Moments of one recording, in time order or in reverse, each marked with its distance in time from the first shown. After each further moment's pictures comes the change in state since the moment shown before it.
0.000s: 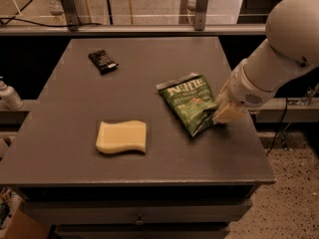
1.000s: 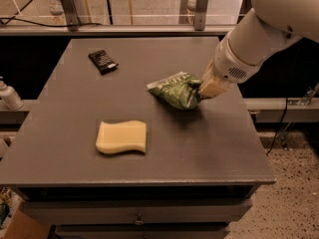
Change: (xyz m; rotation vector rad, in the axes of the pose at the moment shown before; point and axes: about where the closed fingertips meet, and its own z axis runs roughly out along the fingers) arm -0.055 -0.033 -0.026 0.066 -0.052 -0.016
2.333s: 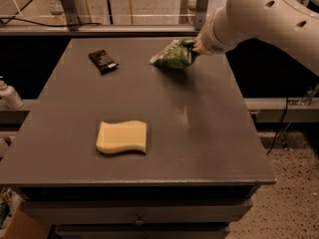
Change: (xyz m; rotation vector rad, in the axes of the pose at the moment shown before) arm -0.025 -0.156 0.022 0.458 -0.057 -0.064
